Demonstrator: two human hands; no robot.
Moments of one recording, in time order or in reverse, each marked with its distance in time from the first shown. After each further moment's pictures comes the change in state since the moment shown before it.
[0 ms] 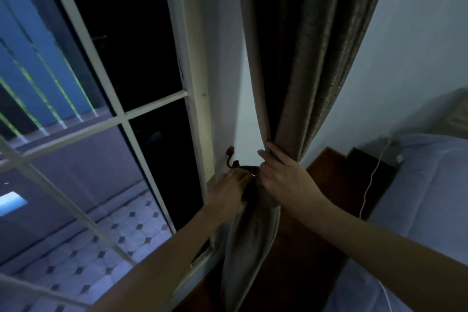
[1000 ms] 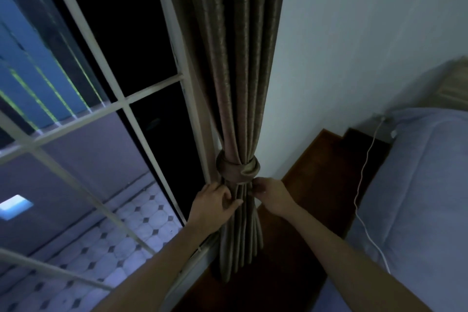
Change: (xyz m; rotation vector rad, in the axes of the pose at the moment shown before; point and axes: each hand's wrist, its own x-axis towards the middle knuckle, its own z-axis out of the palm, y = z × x) left_hand -0.089 -0.011 0.011 -0.053 -0.031 -0.296; right_hand -0.028 -0.081 0.081 1.318 -0.306 0.750
